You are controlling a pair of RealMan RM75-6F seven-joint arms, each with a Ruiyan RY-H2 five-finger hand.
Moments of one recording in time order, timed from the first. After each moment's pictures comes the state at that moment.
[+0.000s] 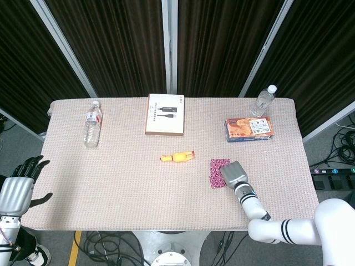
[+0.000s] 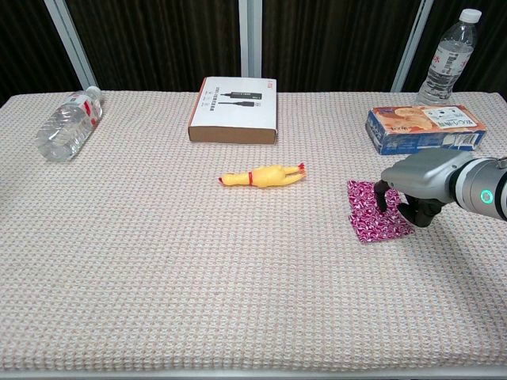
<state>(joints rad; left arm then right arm) -0.11 -1.14 -0.04 -1.60 1.51 1.48 0.09 0.95 -1.54 -0.09 -1.56 -0.46 0.96 -0.93</state>
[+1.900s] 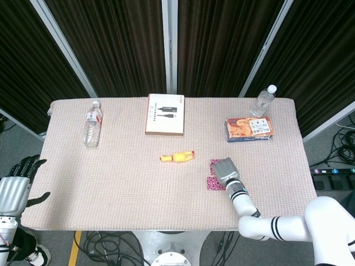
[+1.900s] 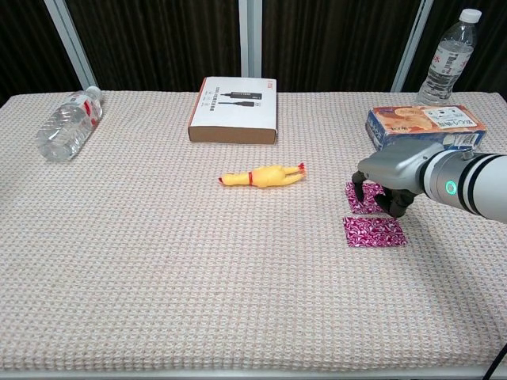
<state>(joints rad) -0.10 -1.13 -0.04 -1.60 1.51 1.49 0.06 1.00 -1.60 -0.04 -1.53 -0.40 0.98 -0.99</state>
